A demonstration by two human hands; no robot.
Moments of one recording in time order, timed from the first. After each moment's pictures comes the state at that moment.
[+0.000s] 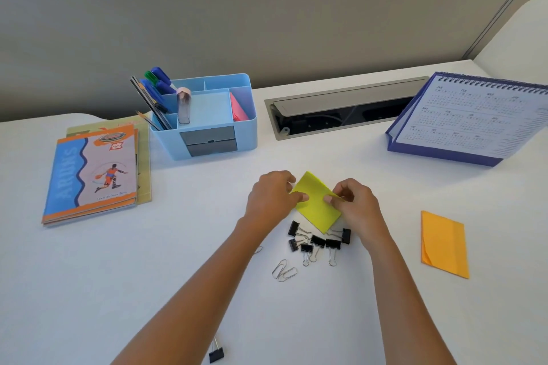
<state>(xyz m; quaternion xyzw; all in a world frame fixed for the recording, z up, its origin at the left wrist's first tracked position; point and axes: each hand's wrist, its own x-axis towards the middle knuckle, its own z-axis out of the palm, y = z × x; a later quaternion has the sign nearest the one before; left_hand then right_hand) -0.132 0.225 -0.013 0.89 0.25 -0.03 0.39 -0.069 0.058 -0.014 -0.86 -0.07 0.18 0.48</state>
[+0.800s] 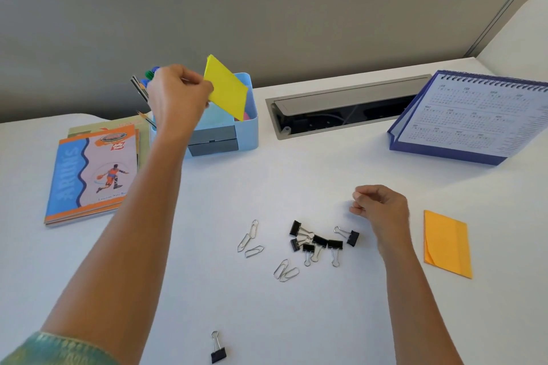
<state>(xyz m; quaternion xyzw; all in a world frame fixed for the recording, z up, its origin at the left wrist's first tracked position) -0.116 0.362 0.101 0.75 0.41 0.30 0.42 -0.070 0.033 -0.013 -0.77 0.09 0.12 0.63</state>
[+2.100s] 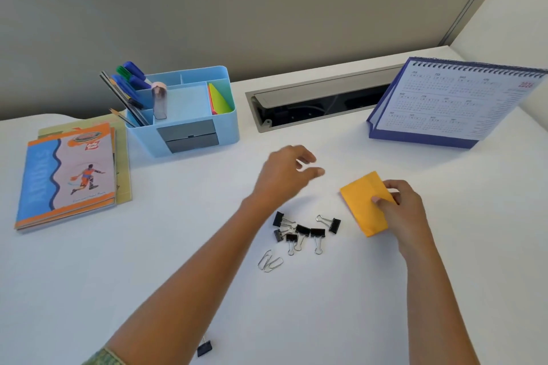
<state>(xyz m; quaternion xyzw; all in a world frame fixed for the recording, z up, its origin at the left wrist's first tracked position) -0.107 0.195 0.015 0.88 0.13 0.02 0.46 -0.063 -0.028 -0.009 -0.86 0.09 0.11 0.49</state>
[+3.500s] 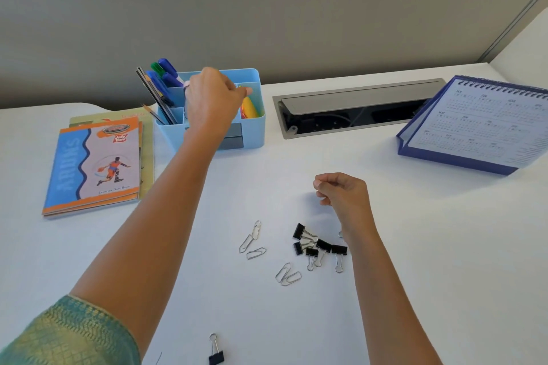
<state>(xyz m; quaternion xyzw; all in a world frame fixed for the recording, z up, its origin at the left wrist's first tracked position) -0.087 0.352 0.081 0.85 0.38 0.21 0.28 -0.076 0.101 -0.003 -0.75 0.04 0.22 0.62</state>
